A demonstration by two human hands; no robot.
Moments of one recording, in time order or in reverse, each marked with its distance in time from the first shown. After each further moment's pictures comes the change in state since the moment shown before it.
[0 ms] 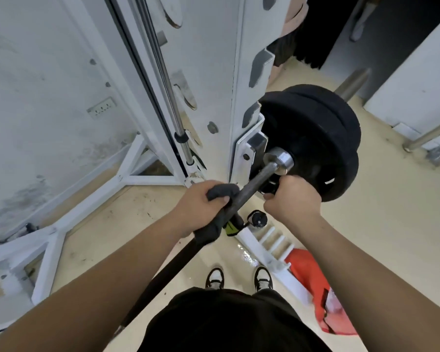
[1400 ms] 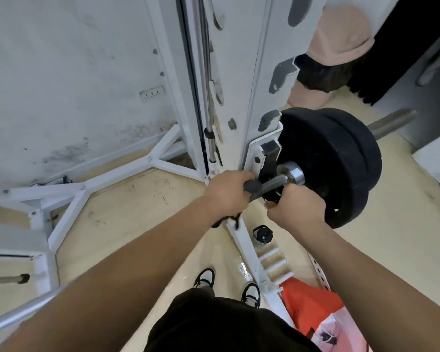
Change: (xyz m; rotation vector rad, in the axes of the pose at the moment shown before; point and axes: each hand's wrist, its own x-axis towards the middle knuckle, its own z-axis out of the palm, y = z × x) left_hand 0.011 0.044 0.048 0.584 0.205 0.060; right_hand 0.016 0.017 -0.012 -0.136 0.004 -0.287
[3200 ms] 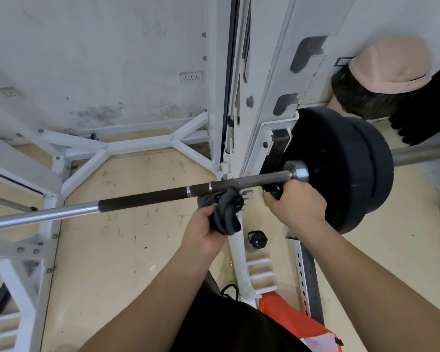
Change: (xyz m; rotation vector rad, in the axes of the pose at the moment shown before) left_hand -0.081 0.026 0.106 -2.370 0.503 -0.650; right_hand 0.006 0.029 0.012 -0.020 0.049 -0.261
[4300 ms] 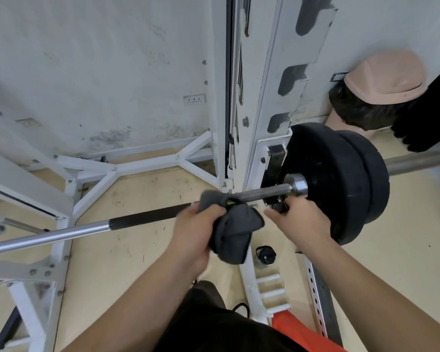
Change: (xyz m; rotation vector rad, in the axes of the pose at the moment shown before) left_hand -0.074 0.027 0.042 0.679 0.153 0.377; right_hand -0.012 0.013 -0.009 0.192 -0.058 0.012
